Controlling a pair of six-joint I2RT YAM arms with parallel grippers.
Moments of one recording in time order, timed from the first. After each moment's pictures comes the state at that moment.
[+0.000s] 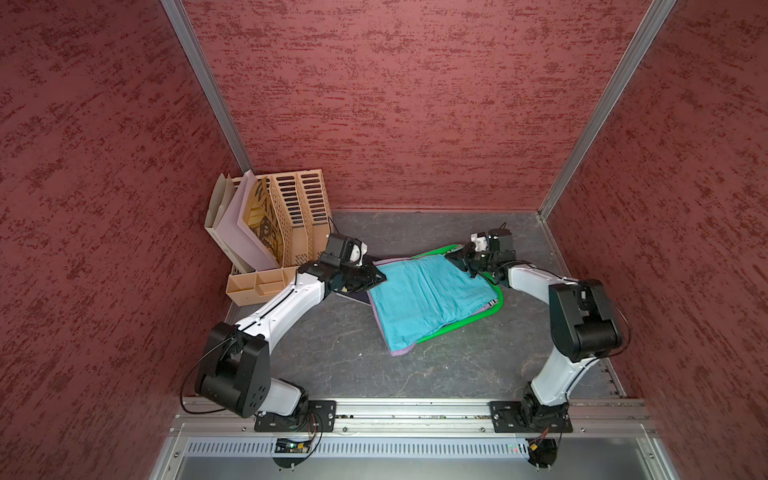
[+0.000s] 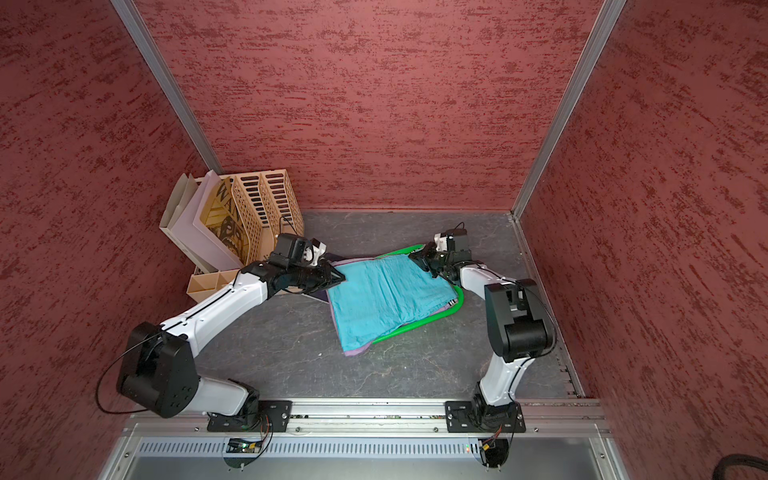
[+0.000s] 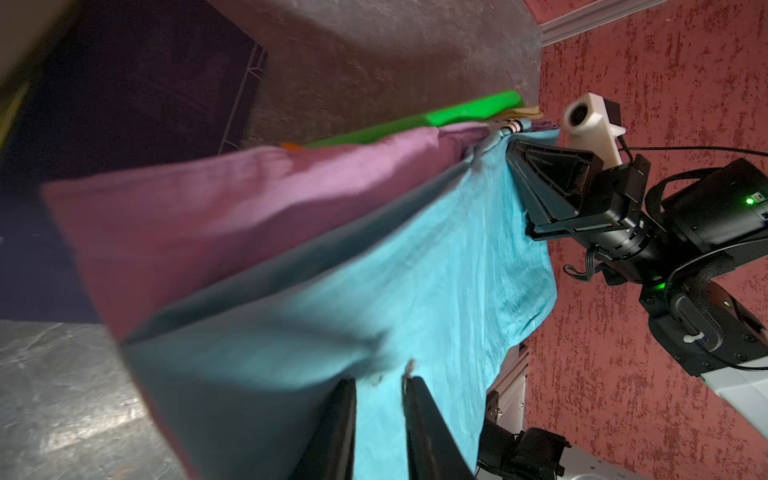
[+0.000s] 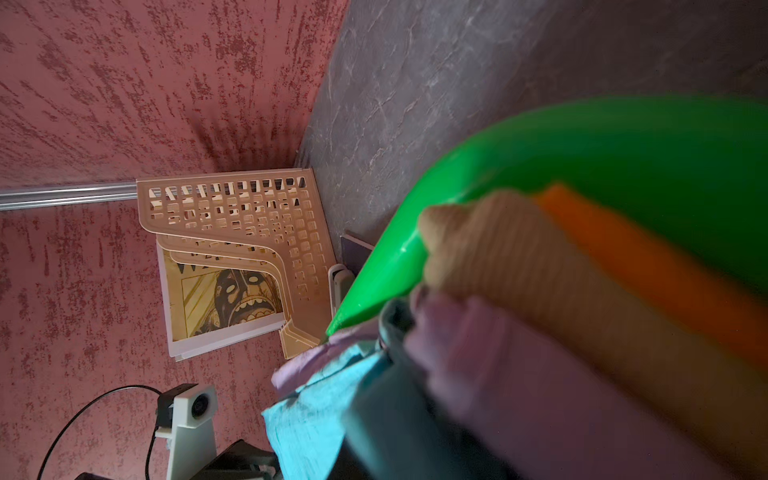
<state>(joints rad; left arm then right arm) -0.35 1.44 1.02 -0.46 0.52 -0.71 0.13 1.79 1.04 0.14 -0.70 1.06</state>
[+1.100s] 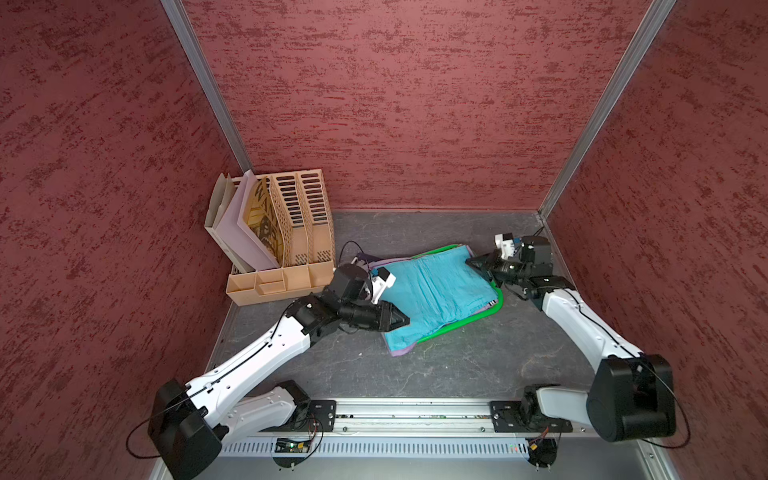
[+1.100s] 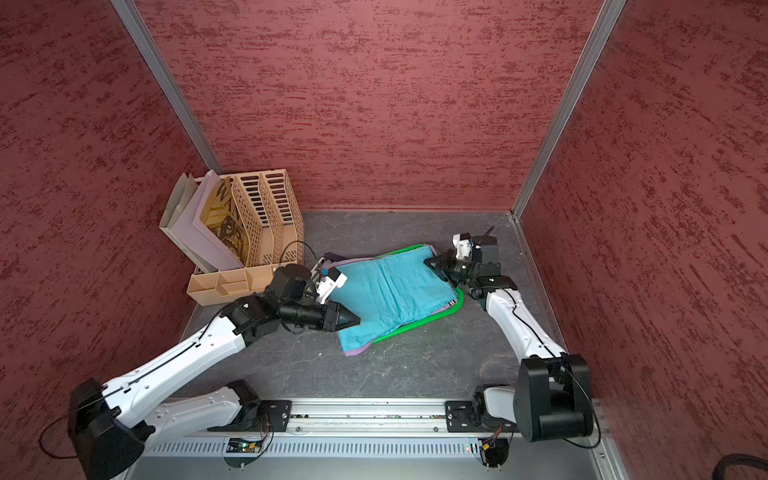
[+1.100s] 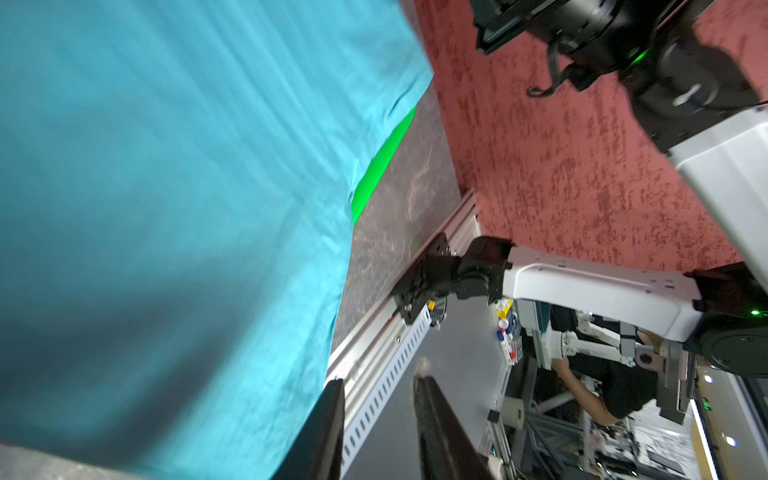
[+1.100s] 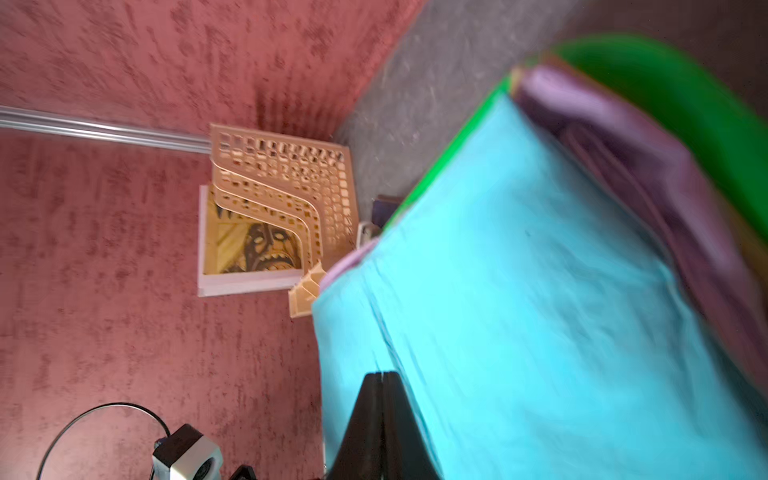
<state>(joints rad) -0.72 1.07 0.81 -0.50 0.62 -0.70 0.06 1.27 0.82 -0.22 -0.73 0.85</state>
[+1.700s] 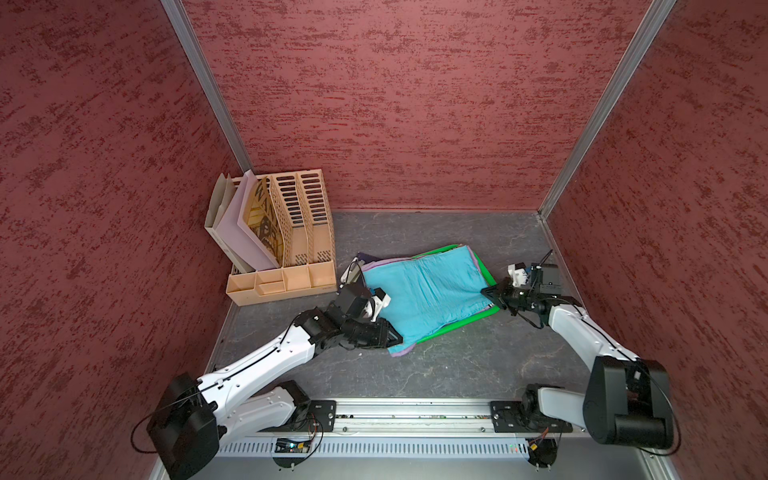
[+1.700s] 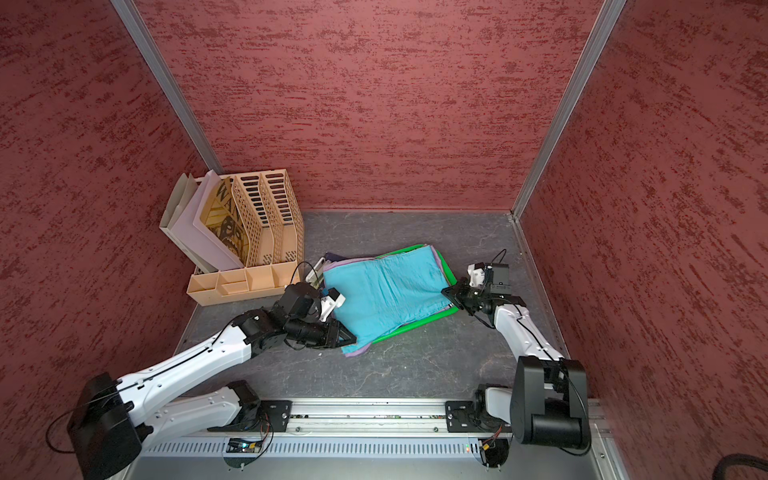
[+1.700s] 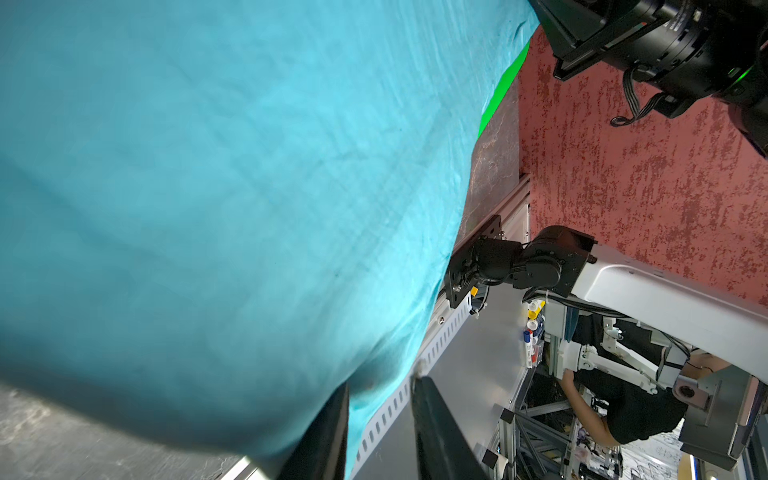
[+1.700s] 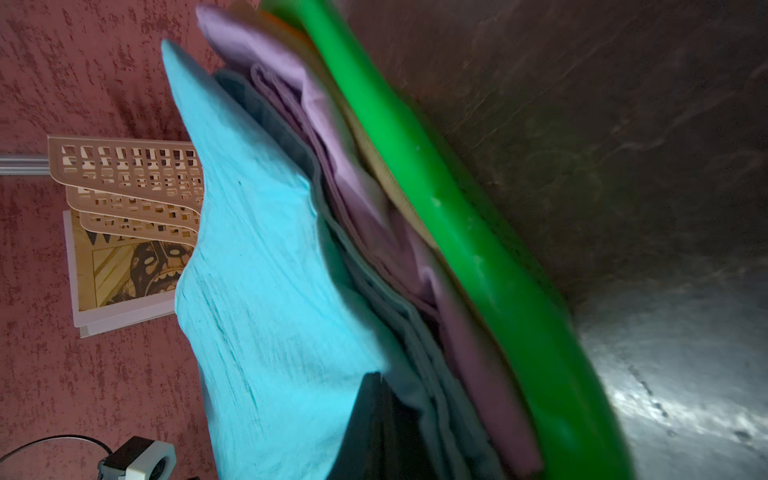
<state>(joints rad) -0.71 1.06 0.68 -0.49 0.55 -0.76 -0.12 1.26 0.66 -0.29 -0.69 0.68</state>
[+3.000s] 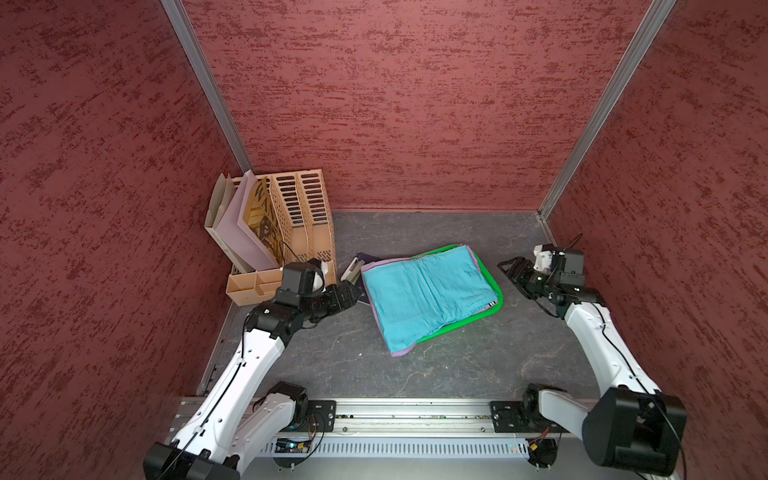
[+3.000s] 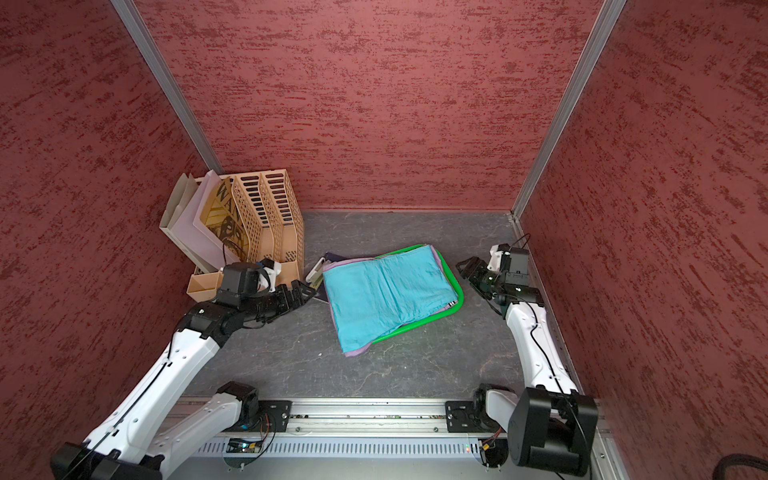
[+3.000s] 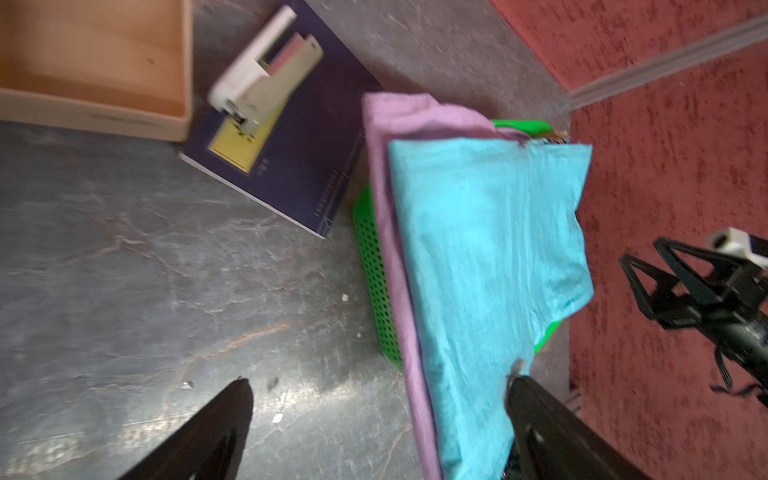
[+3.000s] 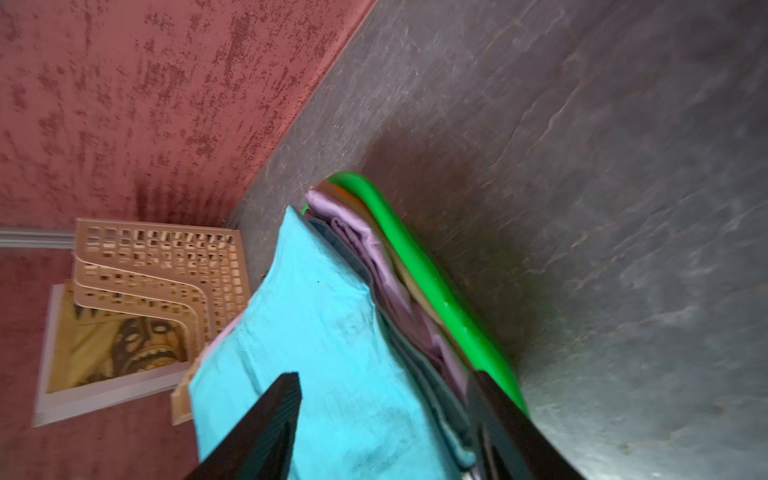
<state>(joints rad) -0.21 0.89 0.83 -0.73 0.29 -0.65 -0.16 1.13 0.86 -0.45 -0.44 0.67</state>
